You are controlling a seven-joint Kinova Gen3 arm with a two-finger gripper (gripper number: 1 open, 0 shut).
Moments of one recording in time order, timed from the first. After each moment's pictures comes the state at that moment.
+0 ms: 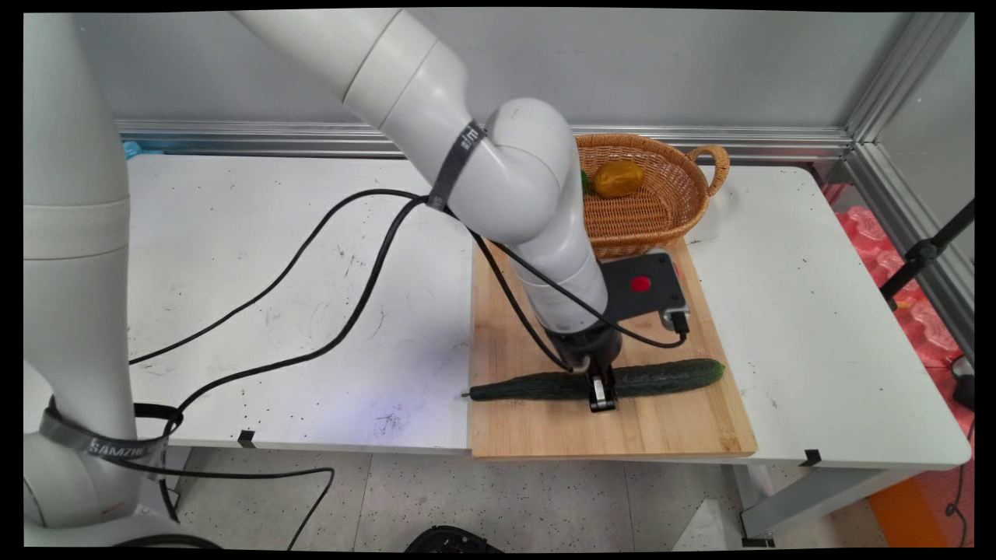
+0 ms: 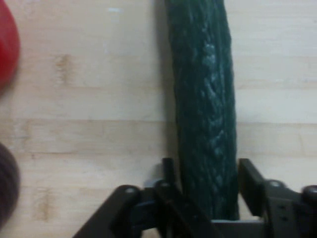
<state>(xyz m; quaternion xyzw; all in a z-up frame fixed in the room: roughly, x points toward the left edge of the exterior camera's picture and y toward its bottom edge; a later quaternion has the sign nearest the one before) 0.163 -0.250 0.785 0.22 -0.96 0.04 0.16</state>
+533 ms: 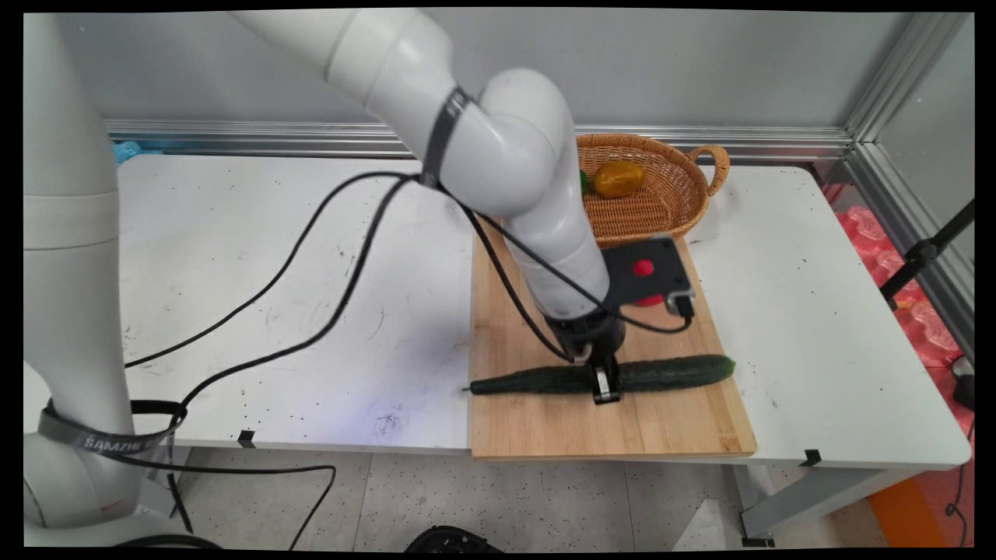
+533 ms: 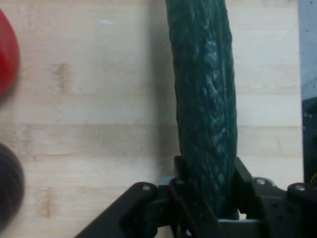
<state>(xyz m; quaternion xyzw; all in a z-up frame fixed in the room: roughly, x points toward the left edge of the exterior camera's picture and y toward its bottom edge) 0.167 -0.251 0.808 0.22 -0.96 0.03 0.17</state>
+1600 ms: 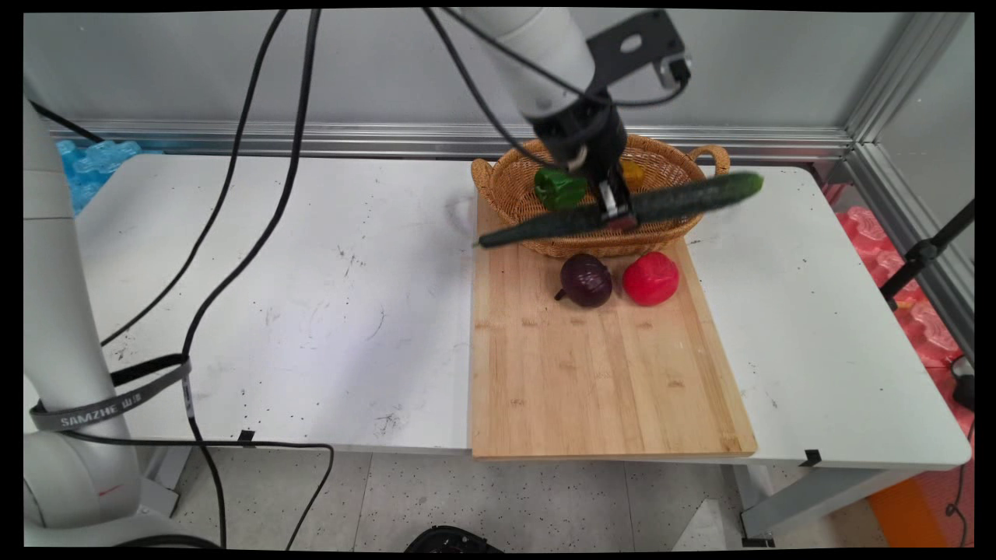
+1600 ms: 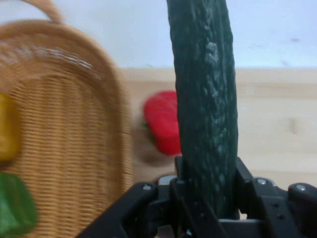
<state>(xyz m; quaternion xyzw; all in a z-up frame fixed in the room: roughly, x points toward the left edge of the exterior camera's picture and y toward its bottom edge) 0.237 -0.334 0.948 0.22 -0.94 0.11 0.24</state>
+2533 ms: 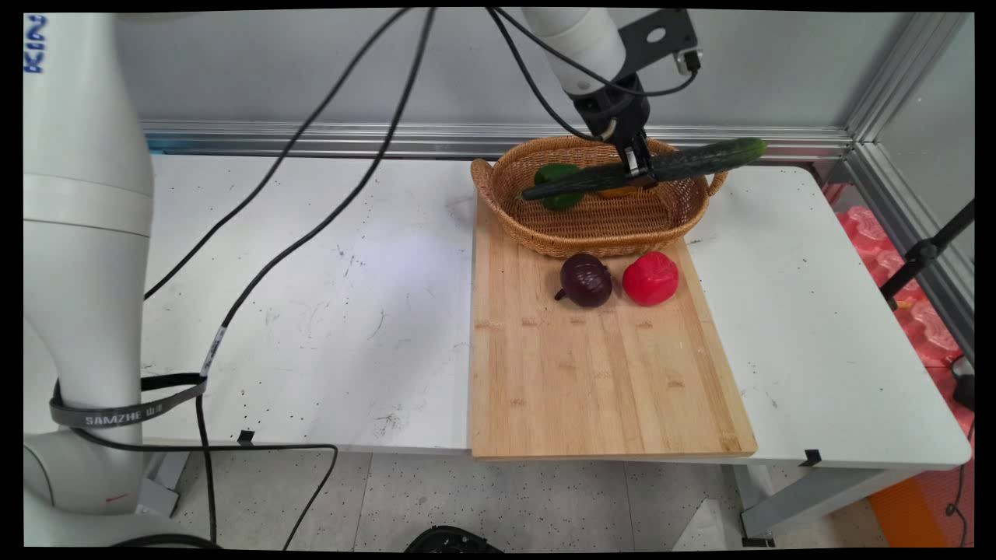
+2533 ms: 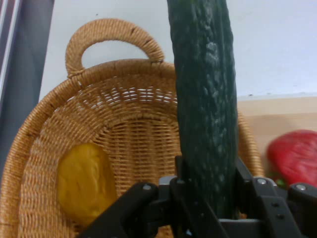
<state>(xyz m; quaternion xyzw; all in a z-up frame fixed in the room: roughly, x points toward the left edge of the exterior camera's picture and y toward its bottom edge) 0.233 -0.454 0.902 0.18 -0.94 0.15 0.24</state>
